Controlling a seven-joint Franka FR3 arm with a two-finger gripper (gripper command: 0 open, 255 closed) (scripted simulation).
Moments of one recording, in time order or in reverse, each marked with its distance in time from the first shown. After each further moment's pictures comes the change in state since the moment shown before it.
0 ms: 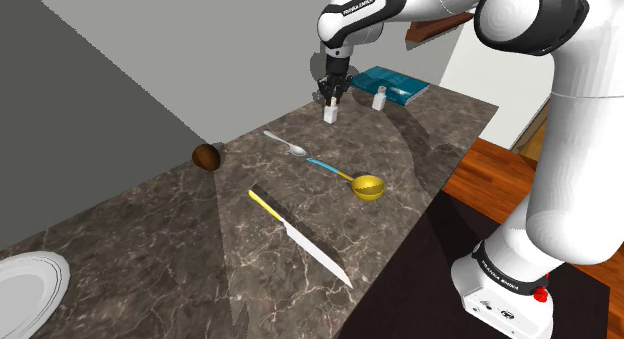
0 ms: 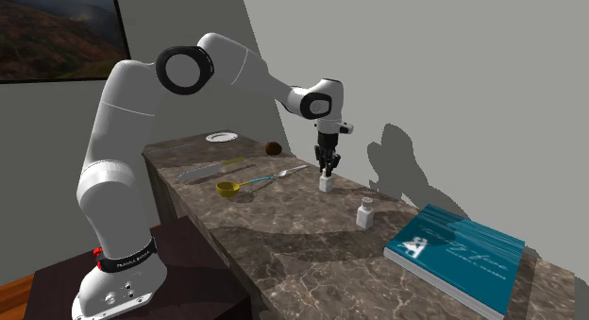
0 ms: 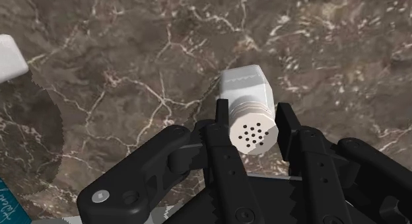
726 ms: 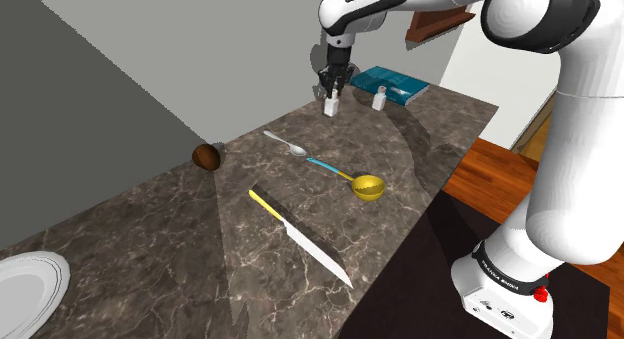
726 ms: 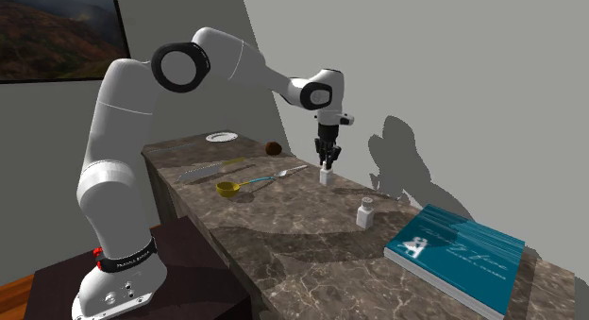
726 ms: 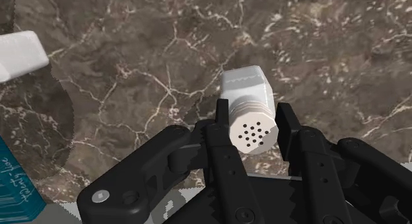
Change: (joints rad) arm 0.001 -0.028 -0.003 0.040 -0.006 -0.068 0.004
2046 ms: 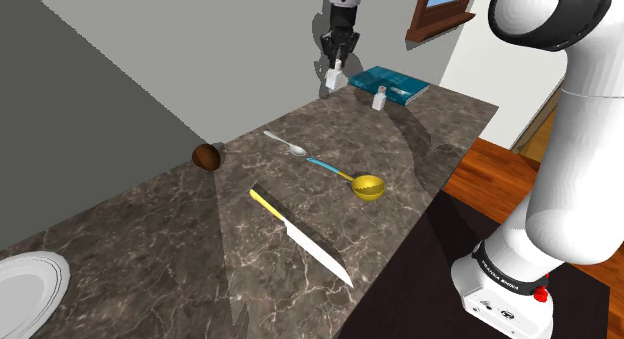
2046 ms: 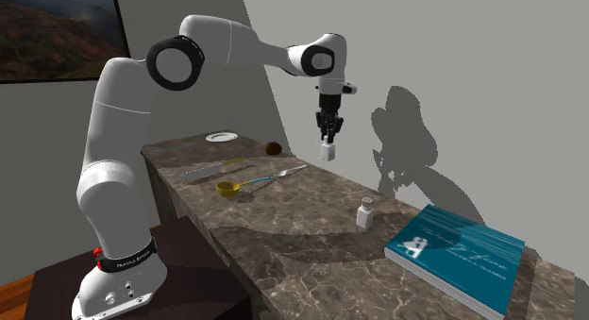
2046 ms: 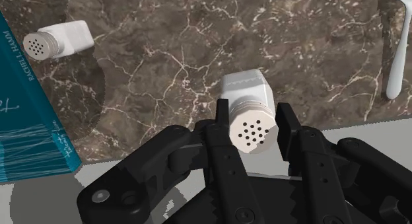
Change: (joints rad) arm -0.005 -0.028 -0.005 0.226 -0.009 -0.254 0.011
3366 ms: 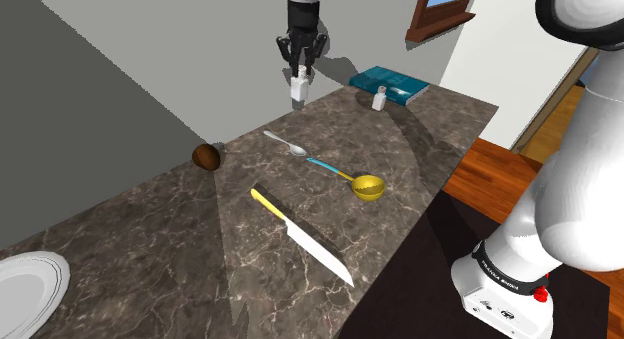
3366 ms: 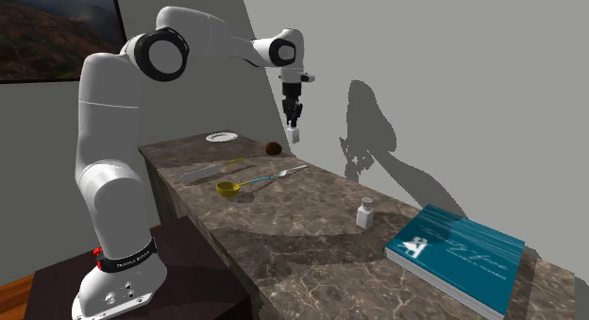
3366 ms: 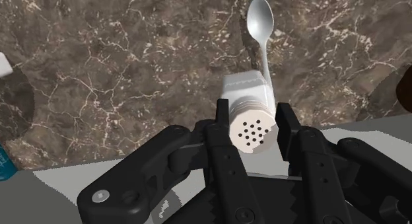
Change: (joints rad) arm 0.205 -0.125 0.100 -0.106 -0.041 -0.011 0.302
